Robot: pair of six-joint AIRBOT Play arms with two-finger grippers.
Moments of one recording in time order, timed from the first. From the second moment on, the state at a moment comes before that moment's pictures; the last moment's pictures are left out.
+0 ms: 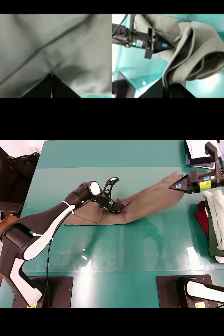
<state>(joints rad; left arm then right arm) -0.55 -1.87 1.63 1.04 -0.97 -1.50 -0.24 -1.33 1.45 -0.68 1.55 1.28</state>
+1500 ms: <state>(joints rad) 0.06 -1.50 2.04 1.28 -1.46 -1.41 0.56 -1.93 2.07 -0.81 1.20 1.44</state>
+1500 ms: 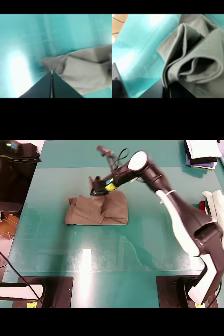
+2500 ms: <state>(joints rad) 0.11 -1.47 1.98 1.26 -1.56 -1.44 0.28 -1.76 1.55 -0.50 1.18 1.15</state>
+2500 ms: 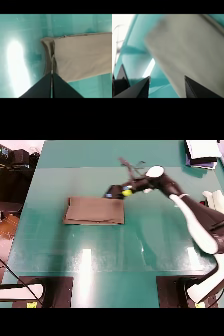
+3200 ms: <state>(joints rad) 0.11 -1.47 1.98 1.22 -1.52 -1.44 0.22 -1.72 1.16 -0.44 1.02 1.20</state>
